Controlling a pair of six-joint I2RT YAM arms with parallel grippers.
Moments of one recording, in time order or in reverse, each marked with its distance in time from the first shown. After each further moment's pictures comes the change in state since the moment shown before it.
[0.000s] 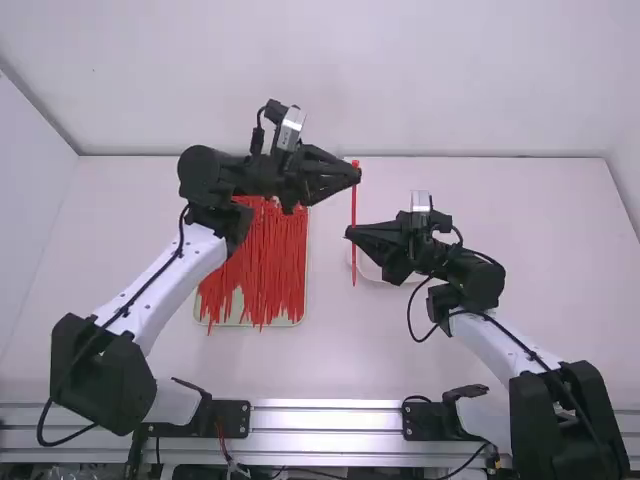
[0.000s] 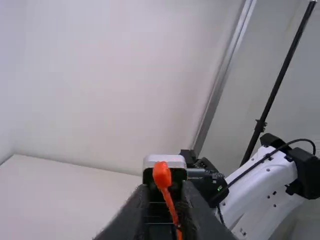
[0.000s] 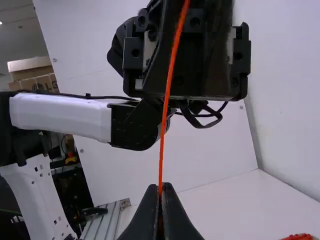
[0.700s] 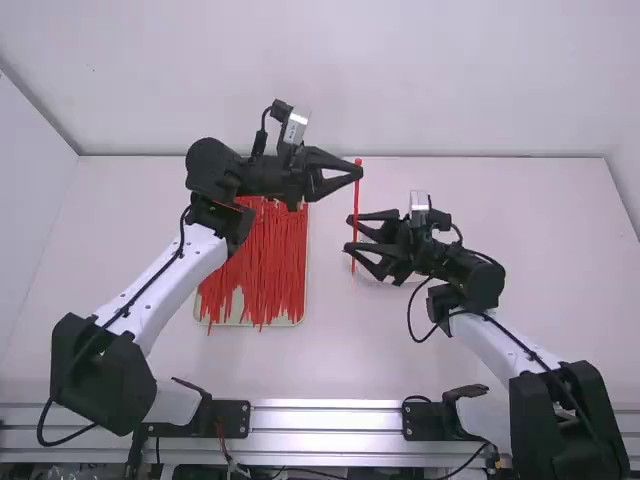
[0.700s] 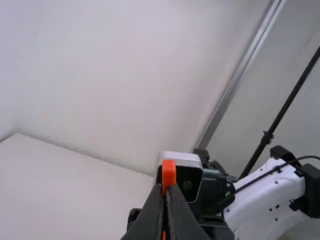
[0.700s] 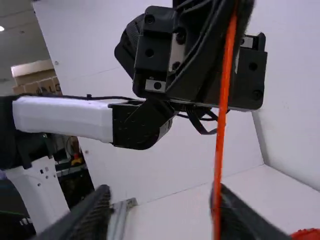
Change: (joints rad) left arm -0.003 0.000 0.000 -0.136 -0.045 0.007; right arm -0.007 0.000 -0.002 -0.003 -0.012 0.046
